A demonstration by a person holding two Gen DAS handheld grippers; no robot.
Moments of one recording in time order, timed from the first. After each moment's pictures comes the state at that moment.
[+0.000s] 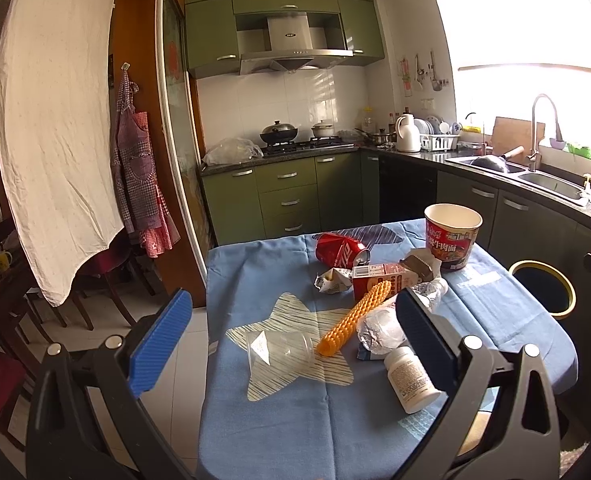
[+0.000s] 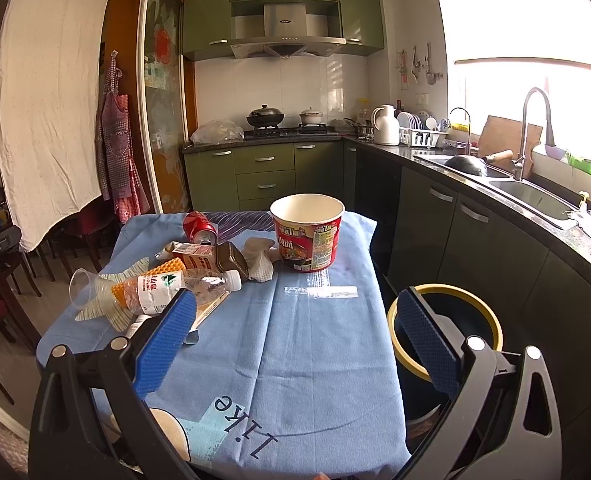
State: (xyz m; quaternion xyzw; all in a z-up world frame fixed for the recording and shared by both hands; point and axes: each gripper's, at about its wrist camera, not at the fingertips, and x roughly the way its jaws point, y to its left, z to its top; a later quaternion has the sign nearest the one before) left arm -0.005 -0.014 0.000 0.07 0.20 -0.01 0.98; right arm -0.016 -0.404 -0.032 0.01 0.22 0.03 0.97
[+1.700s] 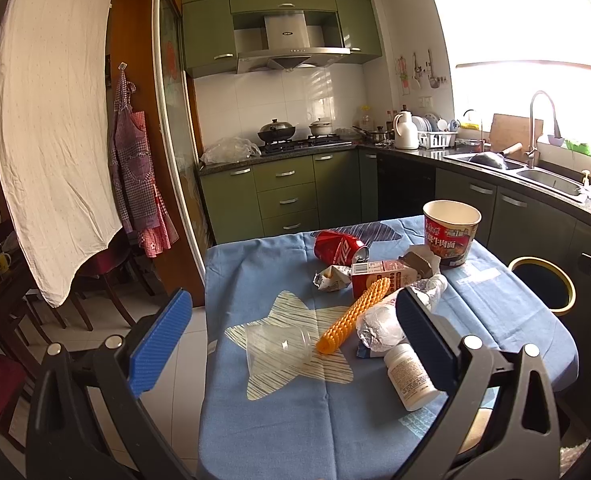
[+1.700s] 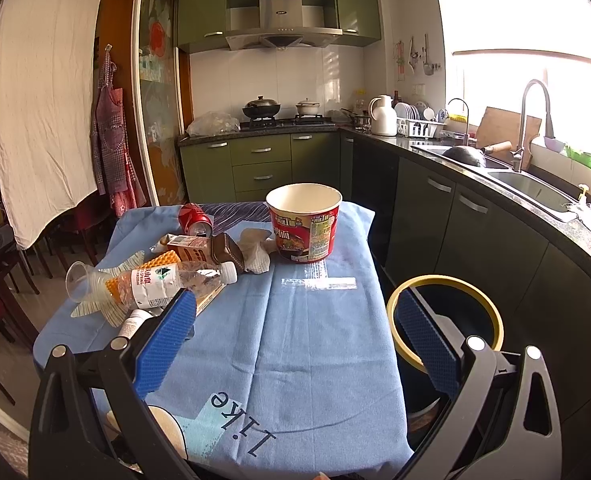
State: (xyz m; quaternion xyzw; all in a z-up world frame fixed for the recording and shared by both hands) left arm -0.006 -0.016 -0.001 0.07 0.20 -0.01 0.98; right arm -0.011 -0.405 -0.040 0.02 0.24 0.03 0.97
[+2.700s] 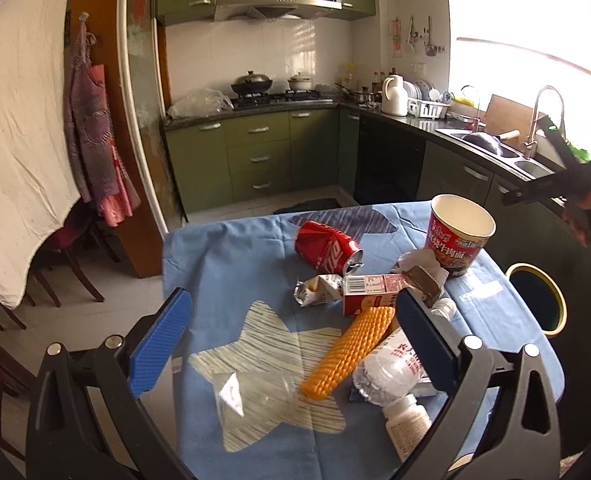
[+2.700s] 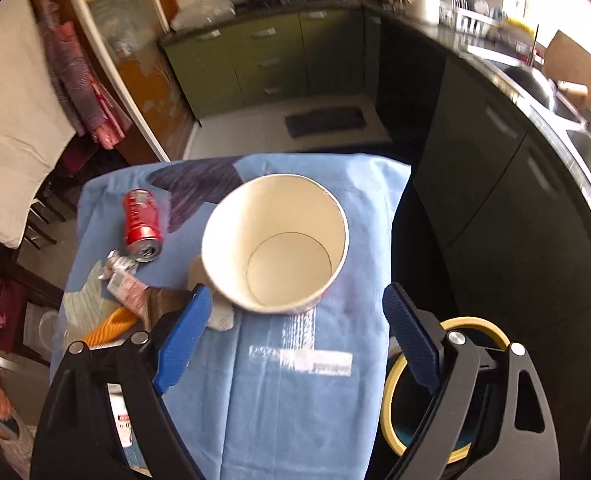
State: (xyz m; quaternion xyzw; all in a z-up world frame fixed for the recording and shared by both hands) left arm 0.132 -0.007 0.005 0.04 0.30 -0.07 0.95; right arm 0.323 -0.453 -0.008 0.03 0.51 0.07 0.86
